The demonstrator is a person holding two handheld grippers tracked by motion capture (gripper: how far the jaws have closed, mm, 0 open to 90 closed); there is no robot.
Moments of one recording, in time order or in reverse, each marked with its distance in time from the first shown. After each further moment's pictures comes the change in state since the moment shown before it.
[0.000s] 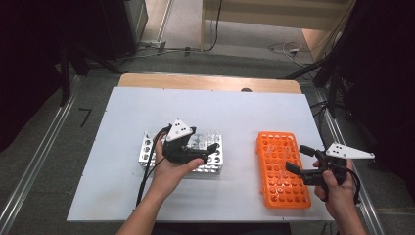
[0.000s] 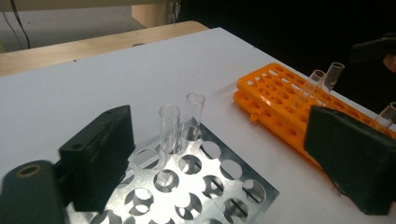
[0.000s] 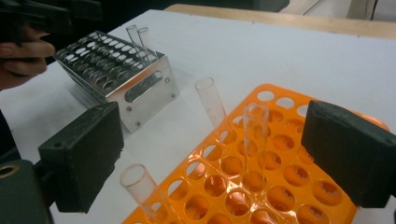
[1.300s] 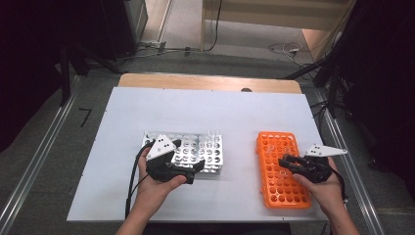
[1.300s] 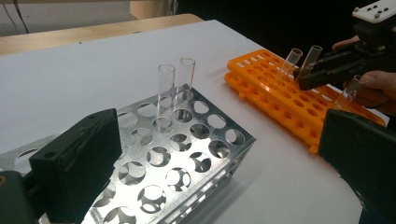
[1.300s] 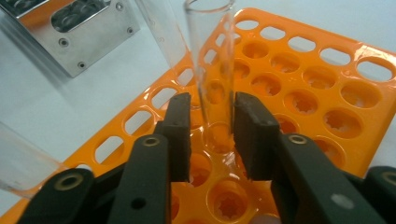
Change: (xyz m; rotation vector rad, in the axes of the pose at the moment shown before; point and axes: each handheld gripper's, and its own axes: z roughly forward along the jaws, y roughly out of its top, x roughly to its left) left arm -0.003 -0.024 -0.042 0.003 -0.009 -0.021; right arm -0.019 -0.025 0.040 0.193 -0.087 -0.054
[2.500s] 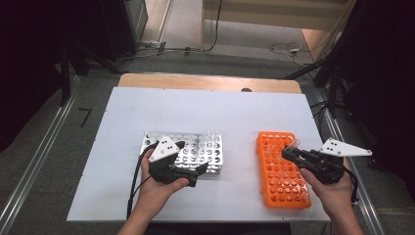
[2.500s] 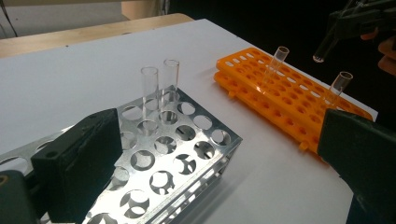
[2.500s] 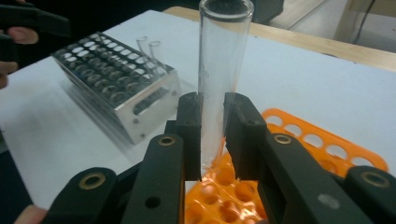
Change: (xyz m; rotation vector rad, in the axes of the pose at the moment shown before) left arm -0.009 0.002 0.001 0.003 -0.030 0.022; right arm 0.046 0.048 -0.051 -0.192 0.039 -0.030
